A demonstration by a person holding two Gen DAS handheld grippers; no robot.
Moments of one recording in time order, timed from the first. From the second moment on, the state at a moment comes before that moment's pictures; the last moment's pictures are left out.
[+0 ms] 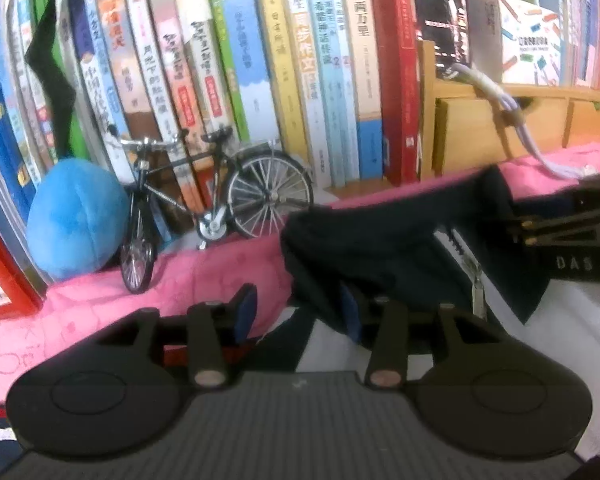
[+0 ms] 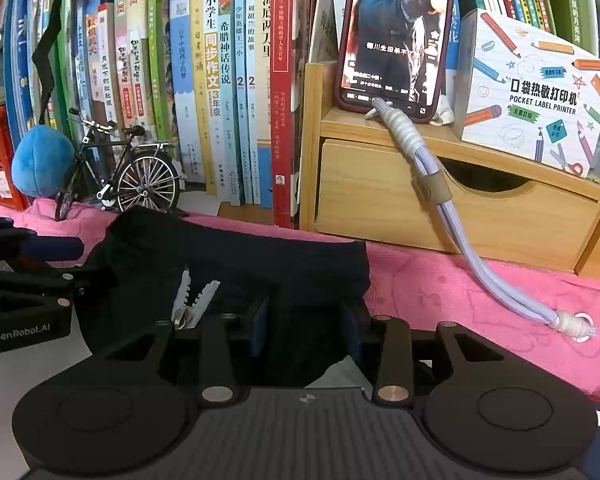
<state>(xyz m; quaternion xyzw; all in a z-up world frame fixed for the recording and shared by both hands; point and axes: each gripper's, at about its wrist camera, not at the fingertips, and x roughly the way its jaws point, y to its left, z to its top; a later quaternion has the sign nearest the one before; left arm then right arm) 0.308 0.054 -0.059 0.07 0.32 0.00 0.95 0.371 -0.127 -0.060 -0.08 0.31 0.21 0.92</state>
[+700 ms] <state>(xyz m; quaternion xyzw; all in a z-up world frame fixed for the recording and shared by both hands) 0.309 0.070 -0.036 -0.01 0.35 0.06 0.94 0.376 -0.124 -0.056 -0.08 0.33 0.17 0.92</state>
